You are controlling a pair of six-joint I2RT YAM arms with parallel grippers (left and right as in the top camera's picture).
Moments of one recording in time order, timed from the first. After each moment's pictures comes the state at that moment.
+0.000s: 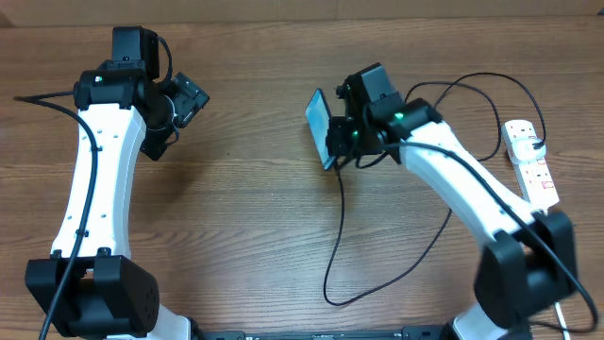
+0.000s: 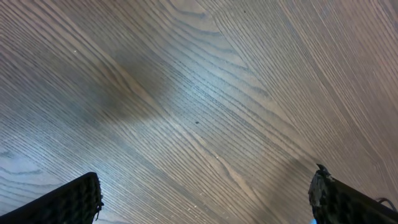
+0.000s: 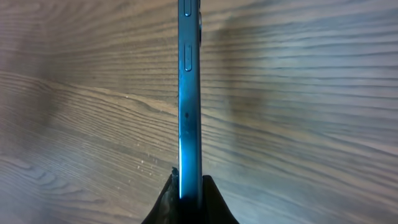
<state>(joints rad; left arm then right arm) 0.02 1.72 1.64 -1.14 0.04 -0.85 0.45 1.80 1.42 -0.73 -0.26 0.41</state>
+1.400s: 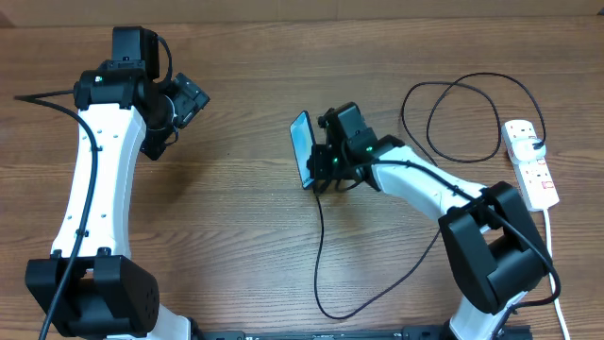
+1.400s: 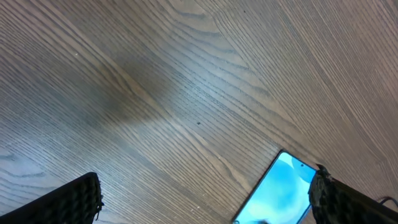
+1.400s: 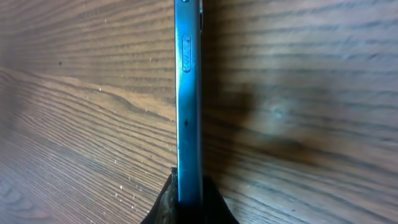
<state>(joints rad) 0.02 1.72 1.64 -1.14 0.04 -0.83 0.54 1.89 1.15 -0.32 -0.27 0.52</state>
